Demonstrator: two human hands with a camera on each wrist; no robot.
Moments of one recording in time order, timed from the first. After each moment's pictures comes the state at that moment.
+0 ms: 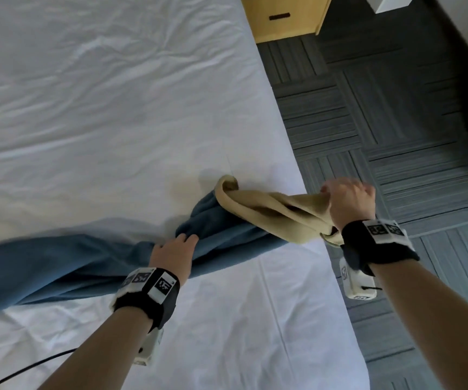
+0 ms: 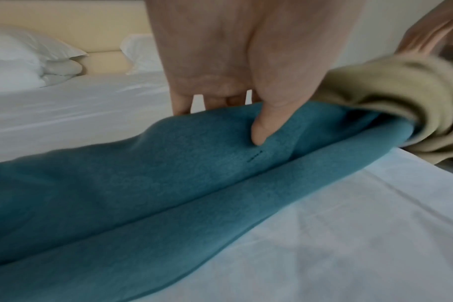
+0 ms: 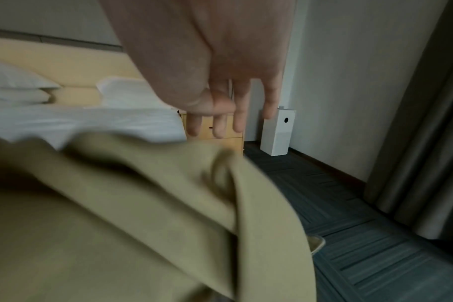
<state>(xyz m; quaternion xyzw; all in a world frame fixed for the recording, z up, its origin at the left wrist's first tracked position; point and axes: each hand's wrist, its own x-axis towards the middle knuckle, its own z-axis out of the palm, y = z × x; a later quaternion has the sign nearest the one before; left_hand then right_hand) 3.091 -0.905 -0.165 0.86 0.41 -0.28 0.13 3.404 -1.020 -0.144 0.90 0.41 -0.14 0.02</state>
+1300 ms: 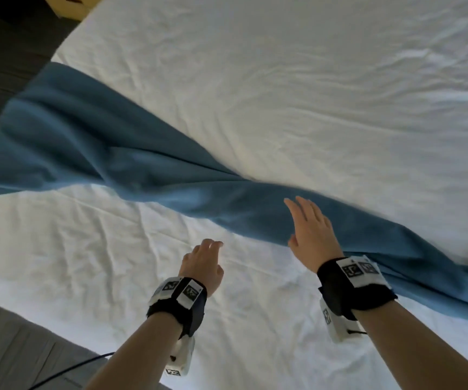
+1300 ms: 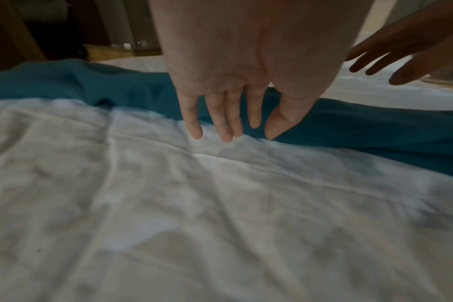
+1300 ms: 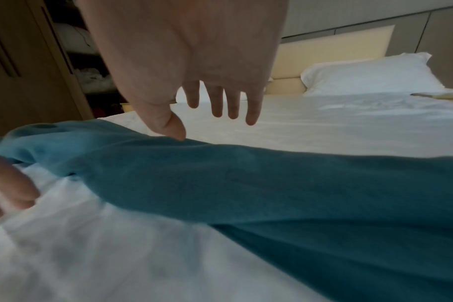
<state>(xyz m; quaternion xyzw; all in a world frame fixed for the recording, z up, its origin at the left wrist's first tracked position) 2.513 -0.823 -0.177 0.69 0.65 -0.09 0.31 2.745 -0.790 -0.154 0.67 0.71 -0.23 0.01</state>
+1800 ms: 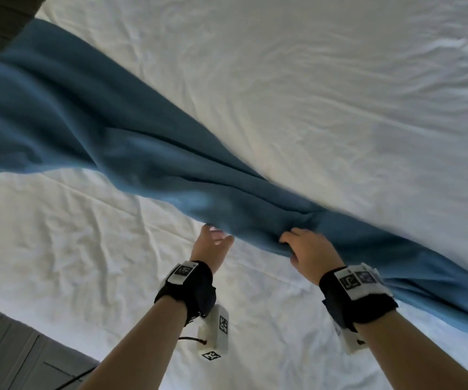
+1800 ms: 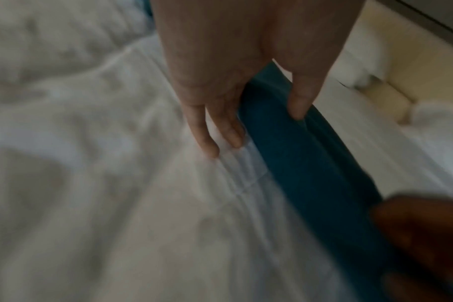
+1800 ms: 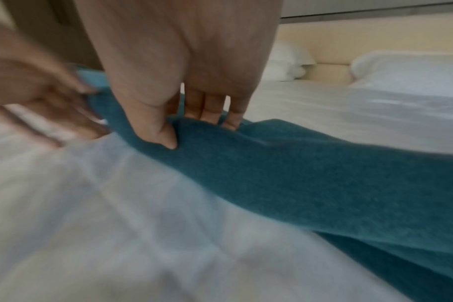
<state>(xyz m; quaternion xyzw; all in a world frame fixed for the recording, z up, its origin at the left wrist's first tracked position) 2.503 -0.780 -0.221 0.34 0.74 0.19 0.55 2.719 -0.780 -0.200 0.58 0.77 -0.25 0.13</state>
